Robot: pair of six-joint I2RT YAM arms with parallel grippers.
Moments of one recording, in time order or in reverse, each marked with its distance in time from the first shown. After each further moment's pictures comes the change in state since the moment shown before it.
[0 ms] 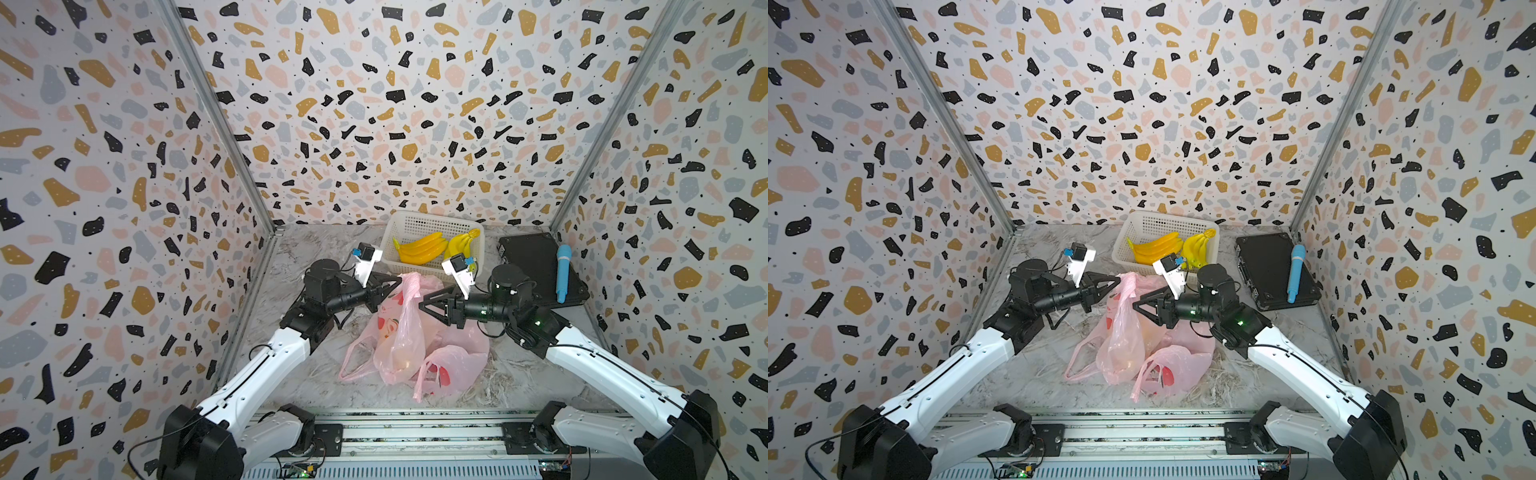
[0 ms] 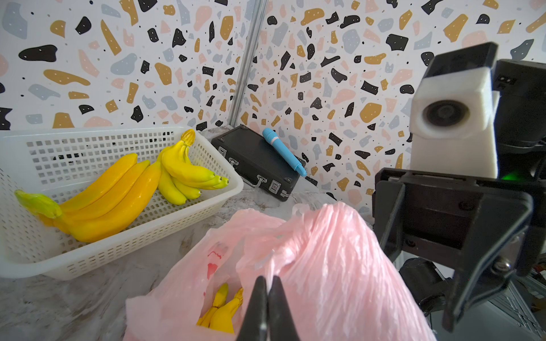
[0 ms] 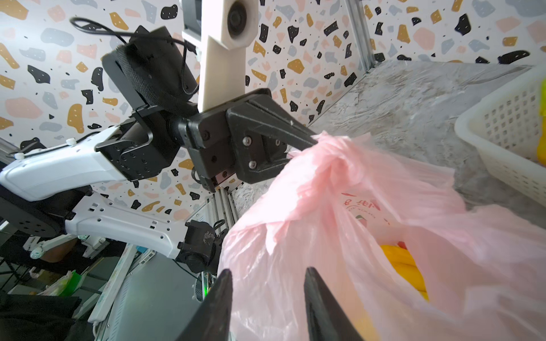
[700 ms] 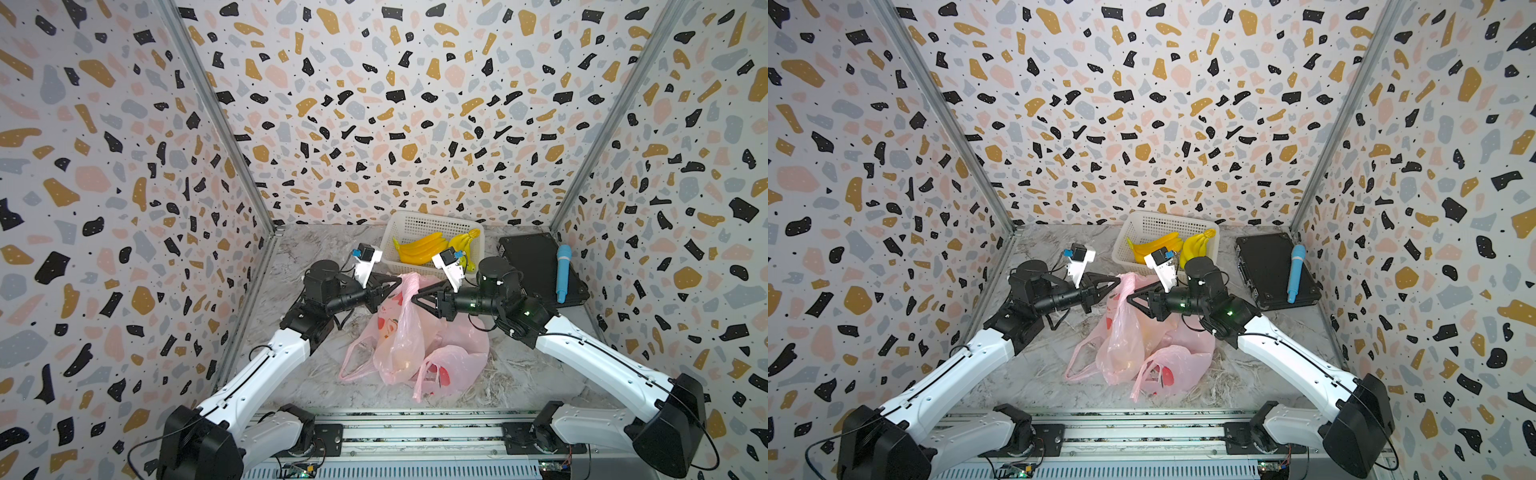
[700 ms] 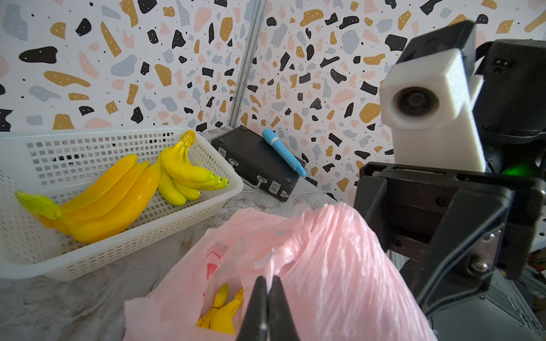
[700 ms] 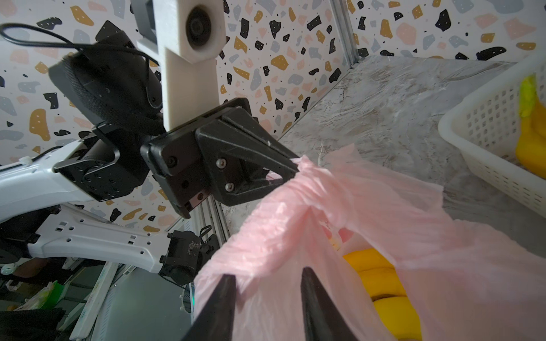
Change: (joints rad) left arm 0.000 -0.003 -0.010 0.016 0.000 0.000; right arm 0.024 0.085 0.103 -0.061 0.084 -0.014
